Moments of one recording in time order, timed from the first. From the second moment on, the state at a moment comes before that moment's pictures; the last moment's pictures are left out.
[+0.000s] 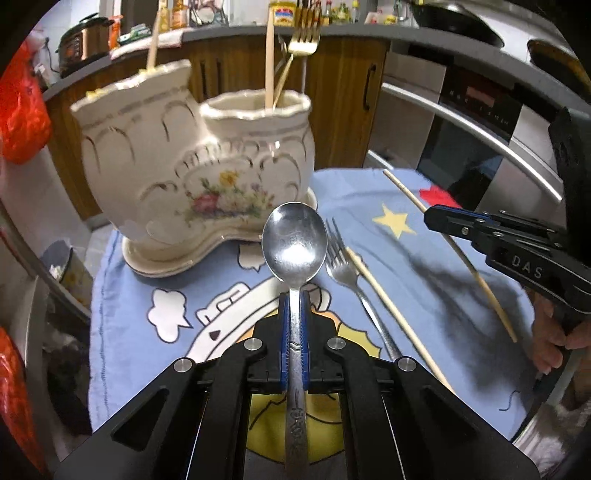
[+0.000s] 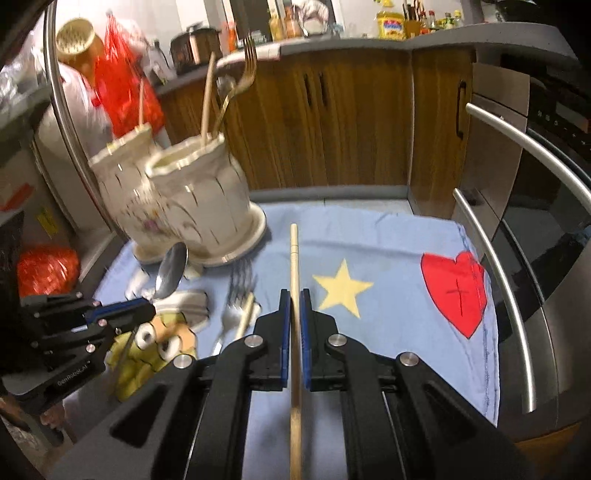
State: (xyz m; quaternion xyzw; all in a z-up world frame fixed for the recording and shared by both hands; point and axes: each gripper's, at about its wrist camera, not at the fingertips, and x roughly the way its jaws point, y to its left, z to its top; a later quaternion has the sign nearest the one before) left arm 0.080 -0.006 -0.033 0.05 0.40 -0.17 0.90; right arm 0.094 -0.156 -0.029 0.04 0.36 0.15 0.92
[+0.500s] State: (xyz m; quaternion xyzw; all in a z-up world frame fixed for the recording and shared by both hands) left arm 0.052 0.026 0.016 0.02 0.32 -0.18 0.93; right arm 0.087 -0.148 0.003 0.08 0.28 0.19 0.94
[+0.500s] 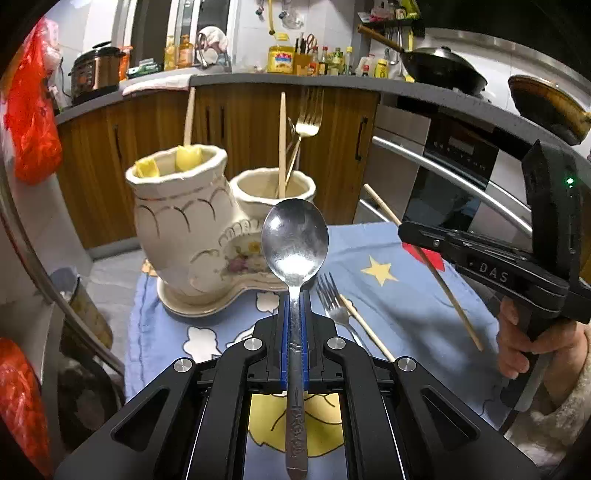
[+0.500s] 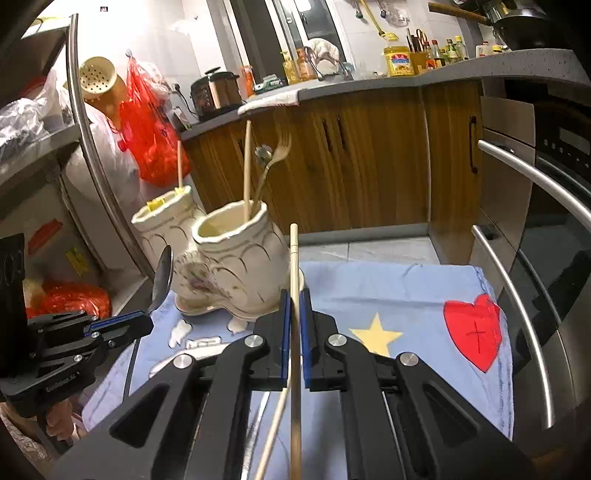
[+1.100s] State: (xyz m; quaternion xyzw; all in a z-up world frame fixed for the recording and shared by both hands) left arm 0.091 0.071 0.117 -0.01 0.19 -0.14 0.97; right arm 0.125 -0.105 0.083 0.08 0.14 0.22 0.96
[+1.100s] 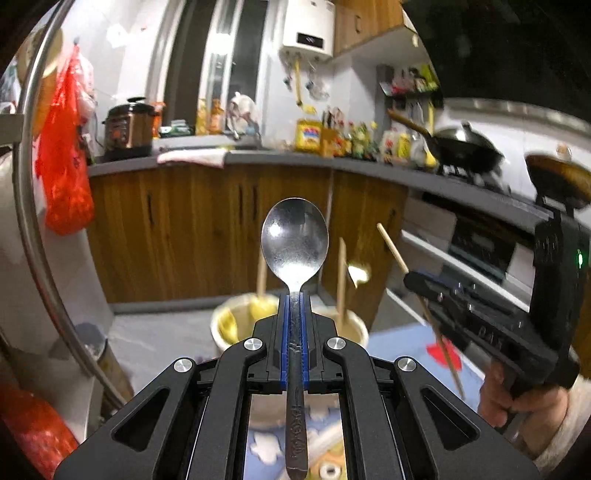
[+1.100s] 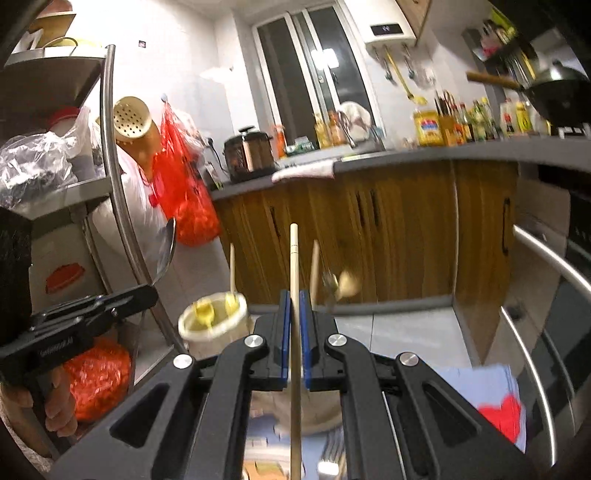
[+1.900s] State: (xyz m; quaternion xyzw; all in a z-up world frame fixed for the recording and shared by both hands) left arm 0.182 0.084 0.109 -0.04 0.12 -0.08 0.99; right arm 0.211 -0.069 0.066 0.13 0.07 0.22 0.97
